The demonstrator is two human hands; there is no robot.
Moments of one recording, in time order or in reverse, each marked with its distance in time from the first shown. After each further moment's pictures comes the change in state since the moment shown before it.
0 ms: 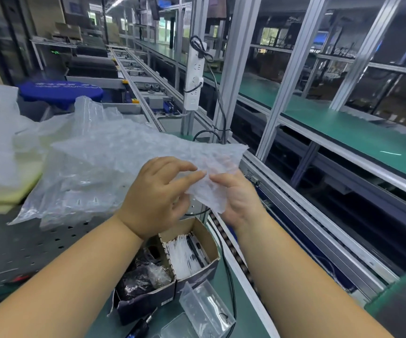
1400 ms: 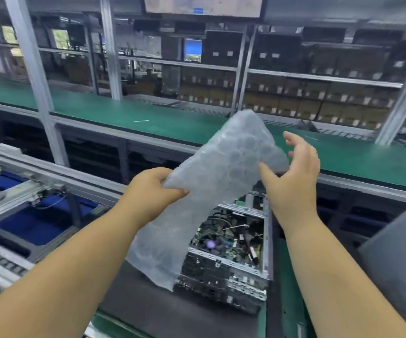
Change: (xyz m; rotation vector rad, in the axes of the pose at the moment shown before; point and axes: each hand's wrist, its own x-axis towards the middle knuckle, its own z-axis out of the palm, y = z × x) left_hand 0.147 0.547 0.085 -0.998 -0.601 -0.340; right_hand -0.585 -0.258 -0.275 -1.451 1.443 -0.902
